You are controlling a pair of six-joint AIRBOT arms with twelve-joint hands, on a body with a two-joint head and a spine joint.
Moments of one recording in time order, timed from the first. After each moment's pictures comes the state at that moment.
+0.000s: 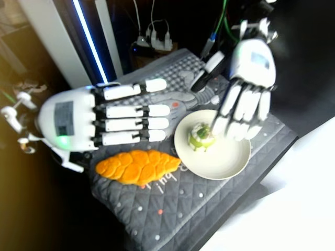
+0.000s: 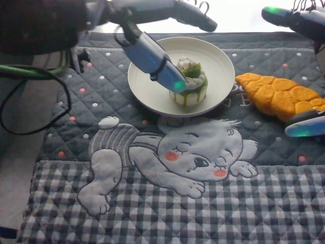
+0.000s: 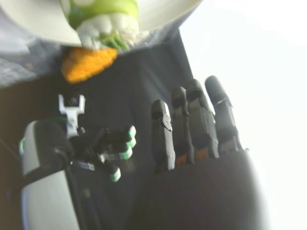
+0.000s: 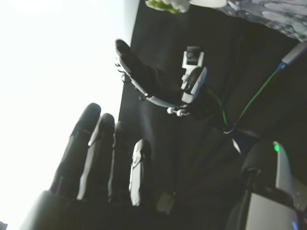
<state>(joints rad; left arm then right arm) 0.14 -1.39 1.66 1.36 -0.44 -0.26 -0.68 -1.01 1.30 -0.08 1.35 -0.30</state>
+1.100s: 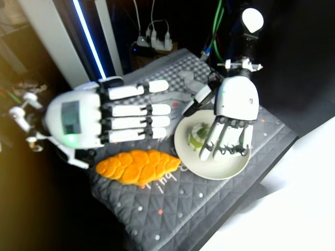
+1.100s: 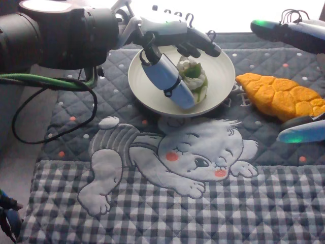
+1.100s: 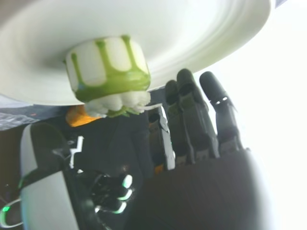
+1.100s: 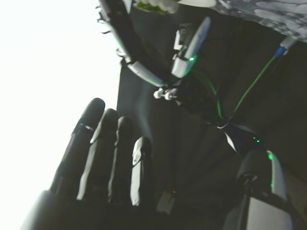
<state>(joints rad) 0.20 -1.51 1.76 1.43 -0.36 -0.31 -0.68 -1.03 1.30 -0.10 1.35 -0.29</state>
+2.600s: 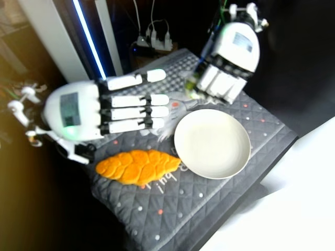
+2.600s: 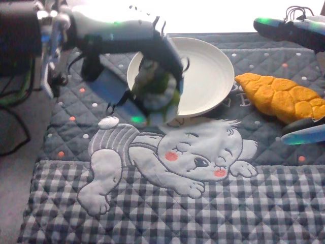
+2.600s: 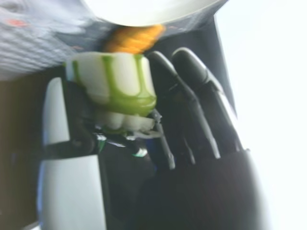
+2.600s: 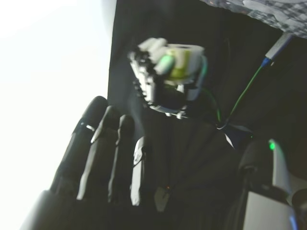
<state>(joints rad) 0.19 -1.13 1.38 1.35 -0.65 -0.24 -0.68 -1.00 1.27 -0.11 1.37 -0.29</state>
